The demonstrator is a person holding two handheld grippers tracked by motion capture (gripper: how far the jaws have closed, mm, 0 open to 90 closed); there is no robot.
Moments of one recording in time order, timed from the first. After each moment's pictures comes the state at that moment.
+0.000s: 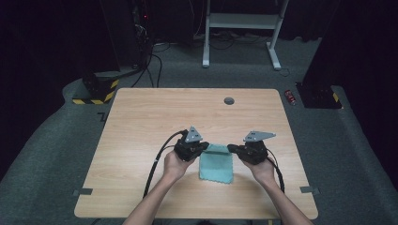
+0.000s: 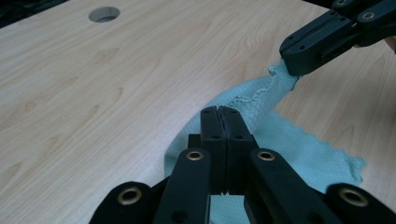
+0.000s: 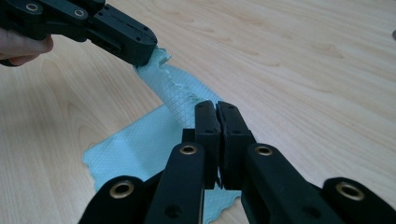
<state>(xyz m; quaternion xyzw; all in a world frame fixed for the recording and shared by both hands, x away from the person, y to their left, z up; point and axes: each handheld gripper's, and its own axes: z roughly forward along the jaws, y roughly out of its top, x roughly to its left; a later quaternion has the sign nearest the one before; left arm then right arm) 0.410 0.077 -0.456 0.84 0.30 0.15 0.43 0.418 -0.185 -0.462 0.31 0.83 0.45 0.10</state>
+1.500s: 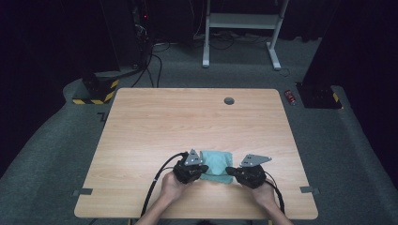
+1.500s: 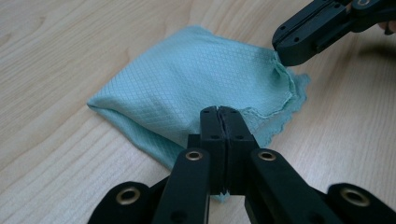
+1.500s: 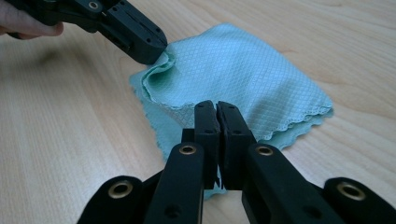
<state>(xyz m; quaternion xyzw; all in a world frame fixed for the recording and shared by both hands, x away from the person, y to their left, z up) 0.361 0.078 -0.498 0.86 0.28 0.11 0.40 0.361 -0.181 -0.501 0.28 0.86 0.43 0.09</state>
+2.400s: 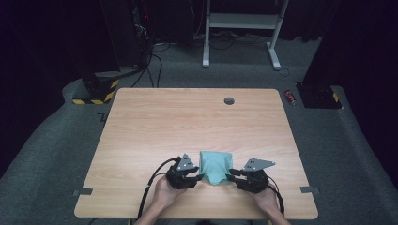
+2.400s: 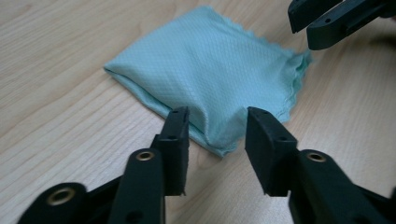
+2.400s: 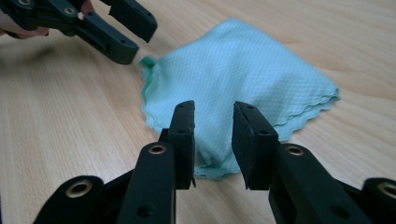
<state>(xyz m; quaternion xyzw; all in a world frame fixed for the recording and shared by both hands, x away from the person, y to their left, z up) 0.346 0.103 -0.498 0.85 0.31 0.10 0.41 0.349 -0.189 -0.503 0.29 0.85 0.44 0.08</state>
